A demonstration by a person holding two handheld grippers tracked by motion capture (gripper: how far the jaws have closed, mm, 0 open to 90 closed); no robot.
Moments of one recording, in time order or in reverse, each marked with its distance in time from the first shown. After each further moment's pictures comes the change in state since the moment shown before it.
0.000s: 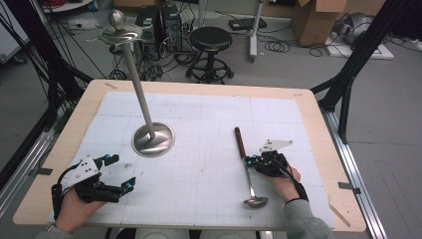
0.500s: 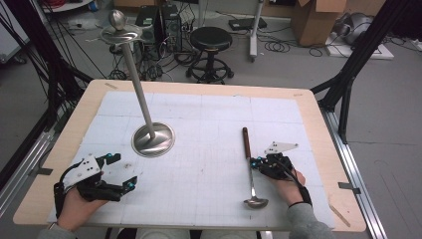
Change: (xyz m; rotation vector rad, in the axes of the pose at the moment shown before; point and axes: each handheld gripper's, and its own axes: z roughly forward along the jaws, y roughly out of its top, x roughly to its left) left arm 0.000 0.002 0.004 -0.007 -0.012 0.001; right arm -0.001 -0.010 -0.012 0.001 -0.050 0.047
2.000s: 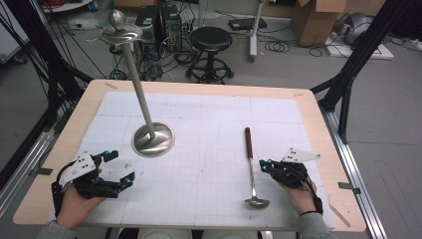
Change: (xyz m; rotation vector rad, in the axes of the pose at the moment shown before) left arm 0.006 0.003 -0.002 -0.044 0.009 -0.033; right arm 0.001 -0.020 -0.042 -0.169 0.035 -0.023
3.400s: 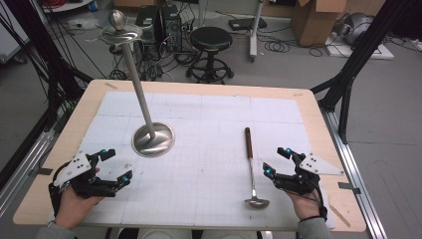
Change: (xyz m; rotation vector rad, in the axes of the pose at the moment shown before) left arm 0.002 0.002 -0.005 -0.046 0.015 -0.003; right arm 0.022 0.008 -0.037 -0.320 -0.102 -0.011
